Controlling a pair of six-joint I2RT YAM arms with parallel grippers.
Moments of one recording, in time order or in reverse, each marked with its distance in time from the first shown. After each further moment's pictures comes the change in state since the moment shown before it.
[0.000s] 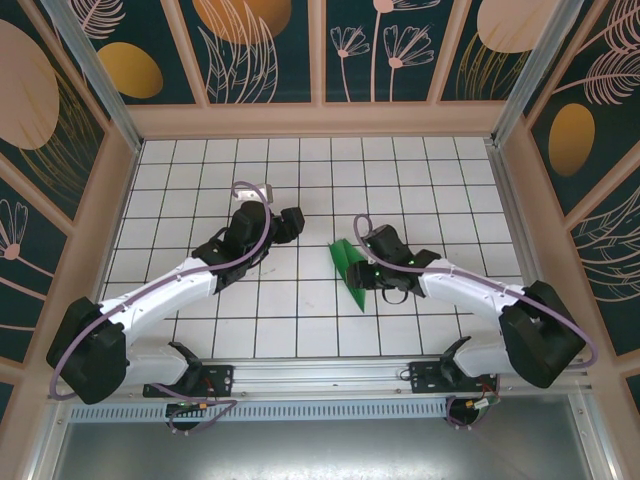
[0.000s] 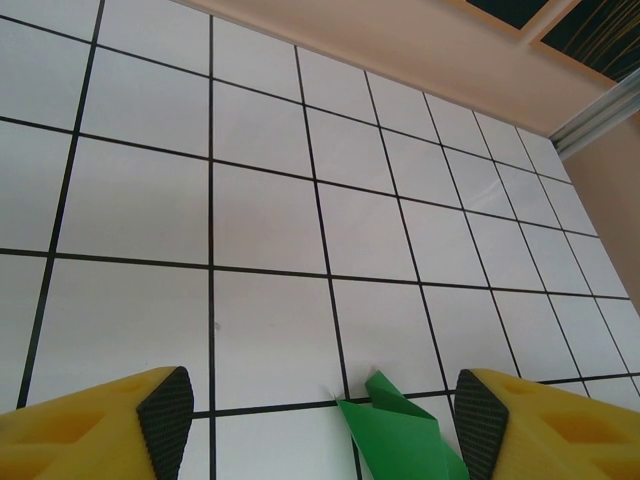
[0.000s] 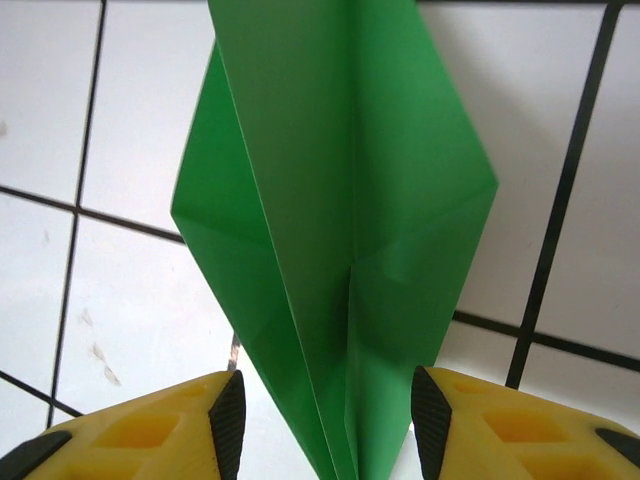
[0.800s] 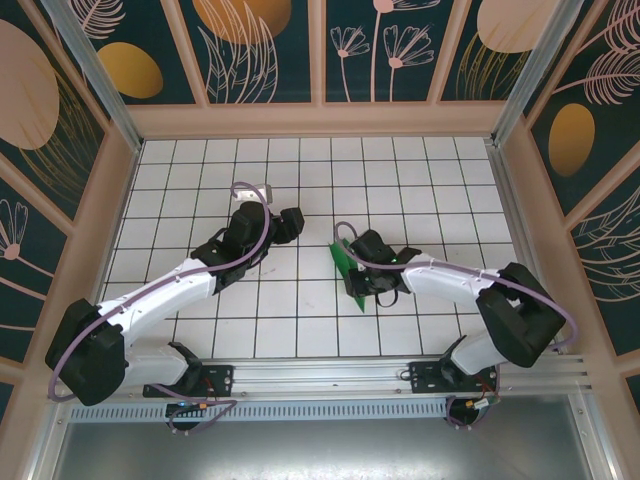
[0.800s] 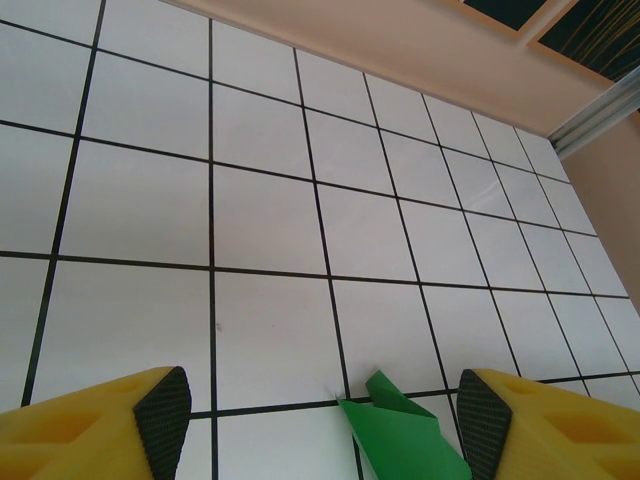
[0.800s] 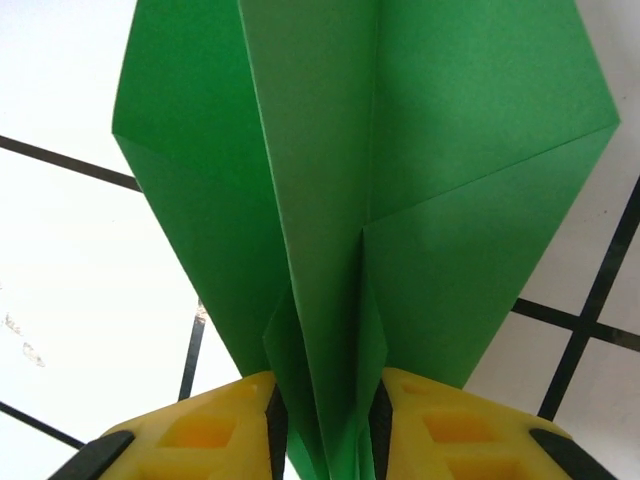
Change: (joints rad) left arm 0.000 -0.008 -0.002 -0.001 0.000 0.009; right arm 0.061 0.134 0.057 -0.047 0.047 -0.033
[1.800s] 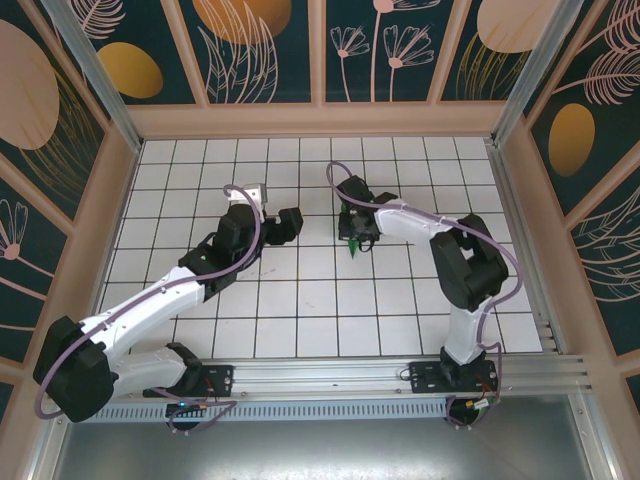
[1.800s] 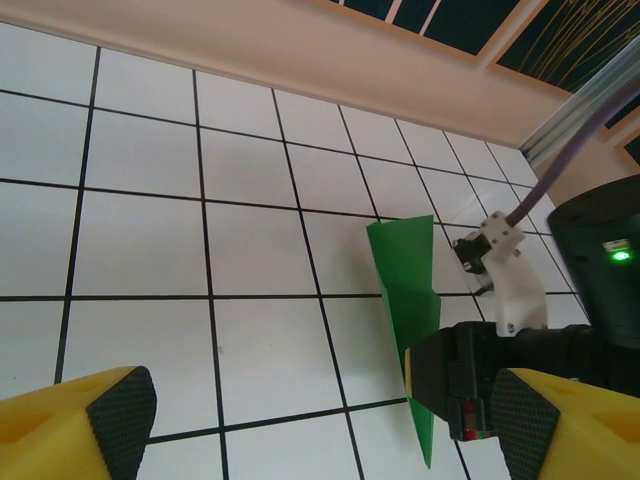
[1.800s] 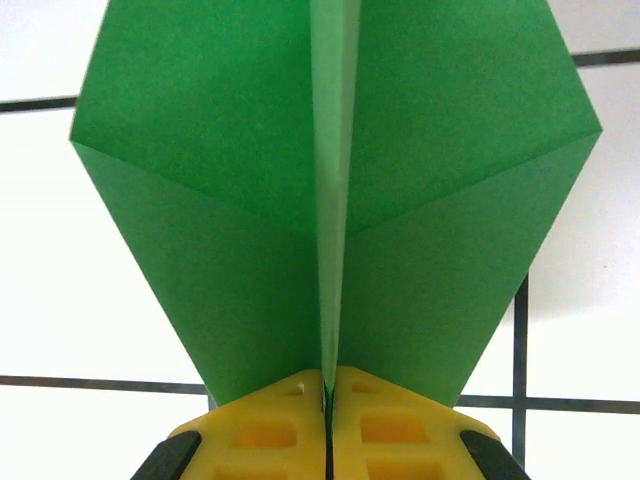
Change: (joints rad) left arm 0.000 -0.101 -0.023 -0.005 0.003 0.089; right arm -0.167 0.425 0.540 -0.142 0.157 0.088
